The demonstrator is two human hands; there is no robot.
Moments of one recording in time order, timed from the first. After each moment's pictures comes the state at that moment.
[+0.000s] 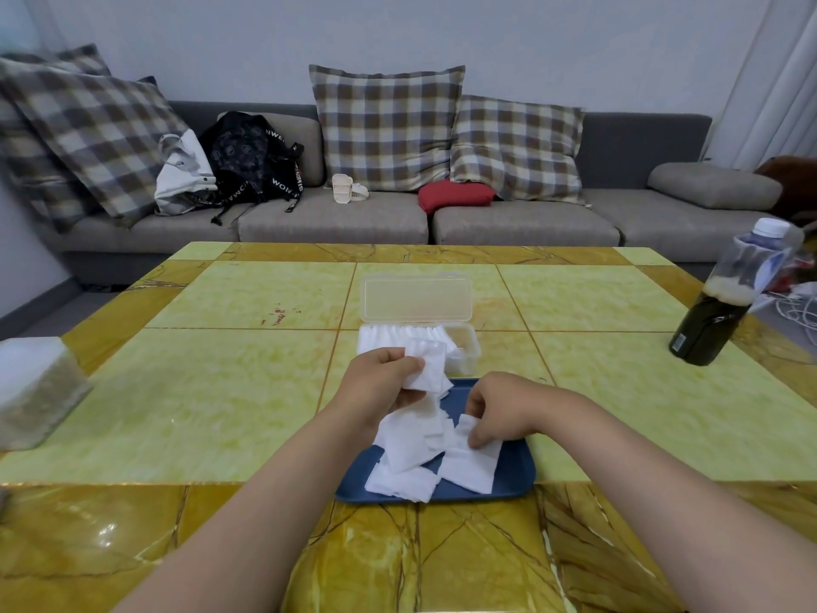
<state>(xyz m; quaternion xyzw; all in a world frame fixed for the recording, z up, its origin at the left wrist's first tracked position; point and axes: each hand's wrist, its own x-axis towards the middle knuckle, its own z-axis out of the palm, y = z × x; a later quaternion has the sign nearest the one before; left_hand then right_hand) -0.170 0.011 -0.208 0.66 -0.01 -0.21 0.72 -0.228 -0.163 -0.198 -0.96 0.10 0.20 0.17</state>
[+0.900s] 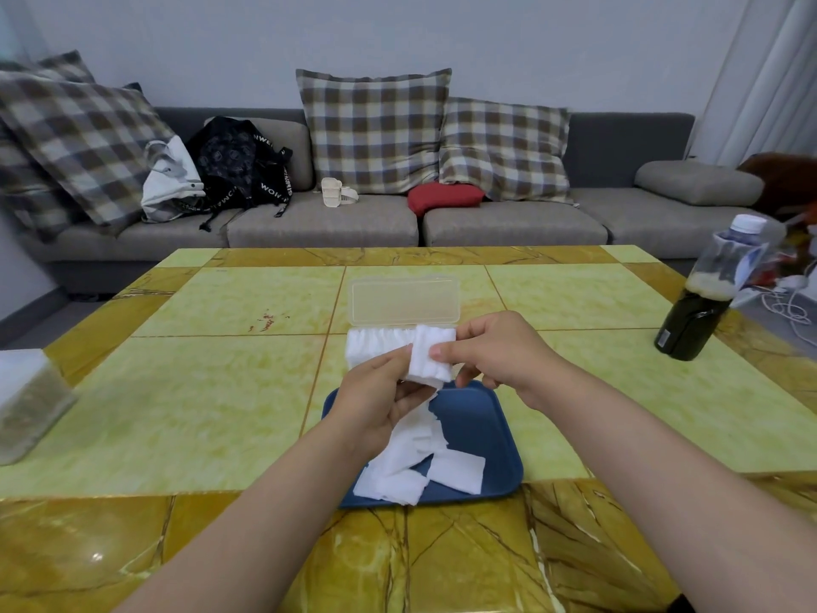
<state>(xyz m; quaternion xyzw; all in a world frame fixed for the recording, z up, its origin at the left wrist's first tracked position) -0.186 -0.001 -0.203 0.54 -0.04 -0.27 0.79 -0.236 -0.154 -0.154 -0.81 0.17 -0.05 0.55</state>
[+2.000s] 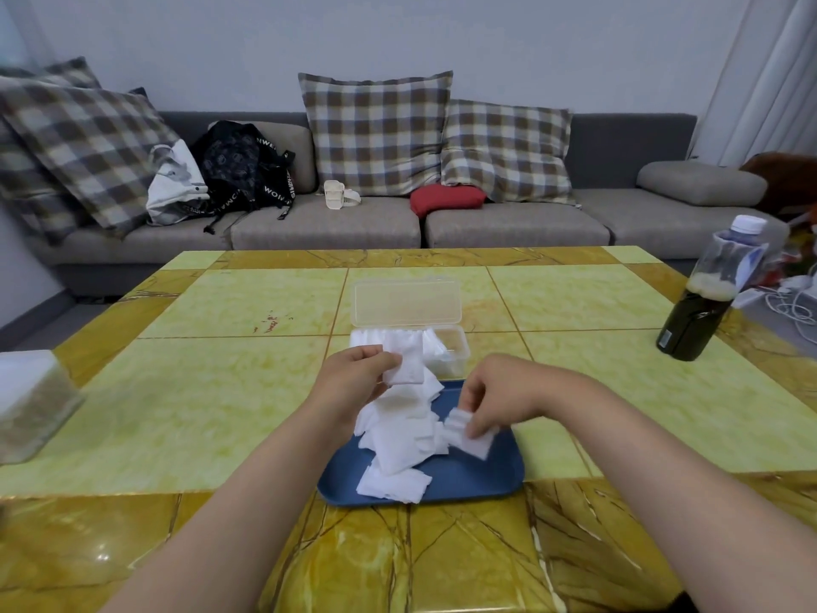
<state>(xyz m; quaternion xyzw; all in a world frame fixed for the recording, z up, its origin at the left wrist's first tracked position) -0.163 0.024 -0.203 0.68 -0.02 -0.20 0.71 -0.243 -0.170 -0.167 -0.95 0.07 0.19 0.23</state>
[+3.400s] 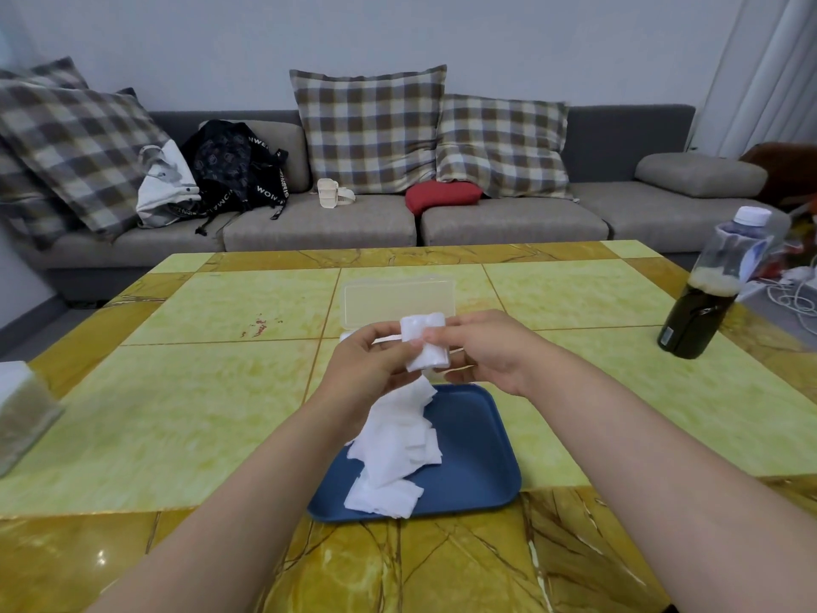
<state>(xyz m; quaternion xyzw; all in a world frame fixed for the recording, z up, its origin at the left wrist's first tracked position) -0.166 -0.004 -0.188 0.63 -0.10 -0.19 0.74 -0.207 -0.169 -0.162 -0.73 0.16 0.03 0.66</state>
